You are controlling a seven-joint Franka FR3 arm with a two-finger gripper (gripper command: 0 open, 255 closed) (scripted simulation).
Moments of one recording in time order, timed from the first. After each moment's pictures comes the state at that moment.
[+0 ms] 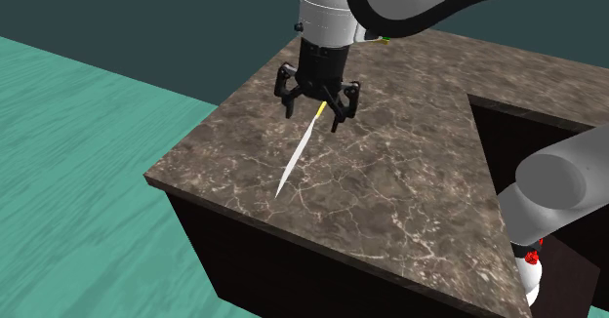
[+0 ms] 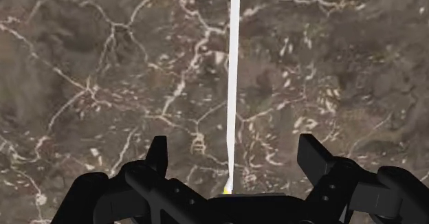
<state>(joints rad) -0.33 -0.31 0.96 -2.15 0.29 1.96 1.49</state>
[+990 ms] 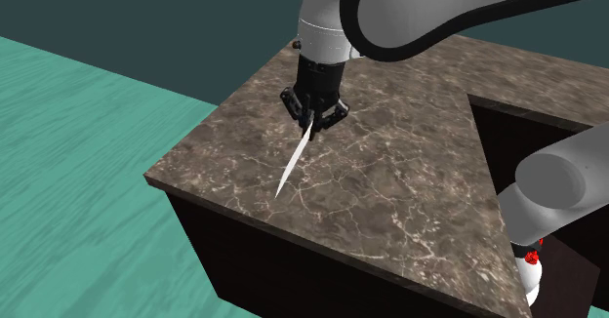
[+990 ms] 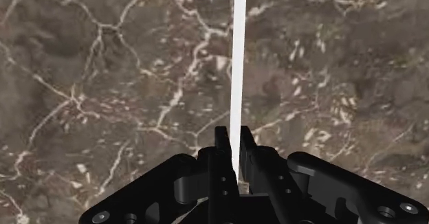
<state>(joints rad) -0.34 -0.28 0.99 -2.19 0.28 2.02 1.50</state>
